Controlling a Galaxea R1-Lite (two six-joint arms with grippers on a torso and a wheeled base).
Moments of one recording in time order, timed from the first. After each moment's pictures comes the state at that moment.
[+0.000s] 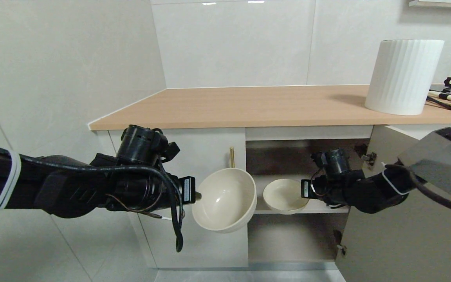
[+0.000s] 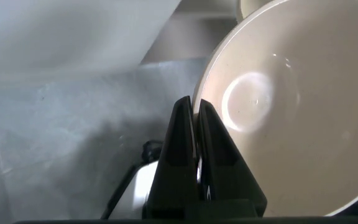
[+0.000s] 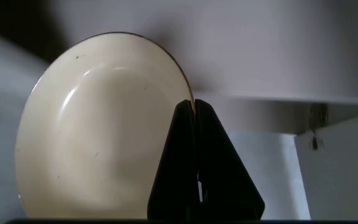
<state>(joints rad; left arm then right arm) -0.42 1.81 -1.00 -0.04 -0.18 -0.45 0.36 2.24 -1.14 -0.45 -0.10 0.33</state>
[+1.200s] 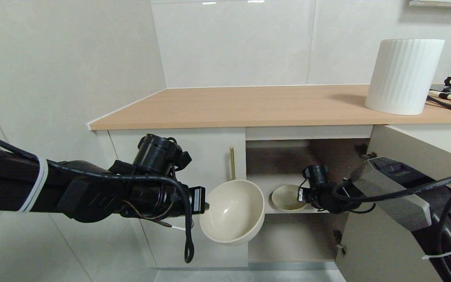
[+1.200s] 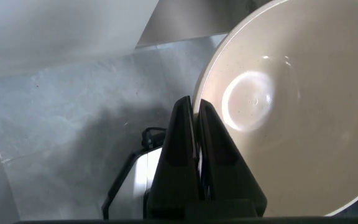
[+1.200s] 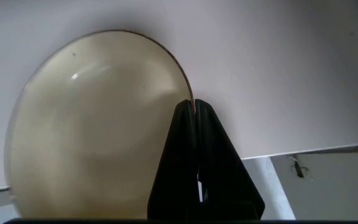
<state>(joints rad) -0.46 1.86 -1.00 -0.03 -0.18 -0.44 0.29 2.67 -1.57 -0.40 -0.28 0.35</state>
